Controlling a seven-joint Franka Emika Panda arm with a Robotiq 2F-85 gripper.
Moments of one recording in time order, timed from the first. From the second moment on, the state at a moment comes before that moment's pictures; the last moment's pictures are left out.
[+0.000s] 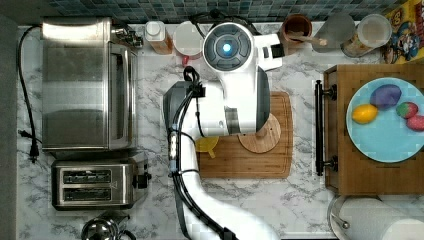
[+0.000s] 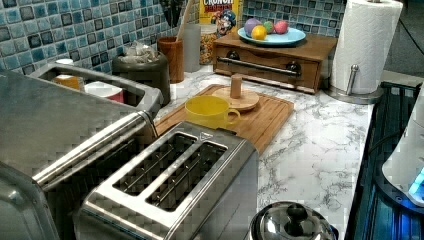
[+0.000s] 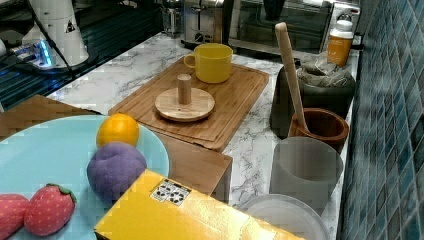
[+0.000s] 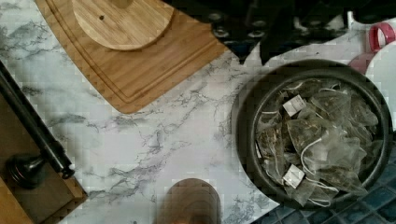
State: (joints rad) arm -0.03 0.25 0.02 -1.73 -0.17 0.52 -0.09
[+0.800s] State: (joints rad) arm -0.02 0.44 0.05 -1.46 -0.17 0.49 -0.09
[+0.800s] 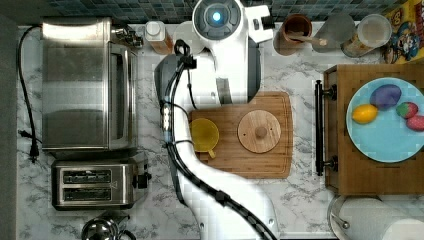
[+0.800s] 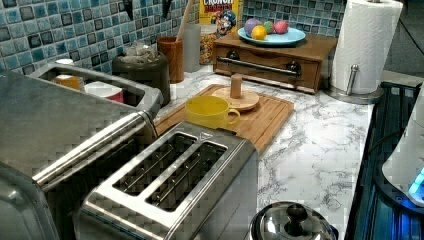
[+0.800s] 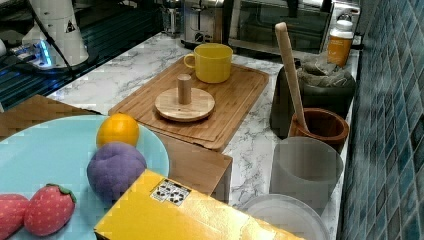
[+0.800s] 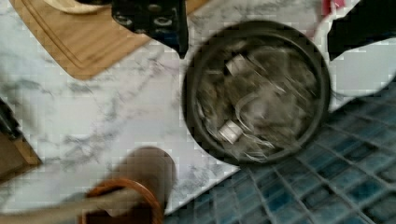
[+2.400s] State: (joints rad) arm 0.00 0.71 0.02 -1.25 -0.17 0.43 -0.09
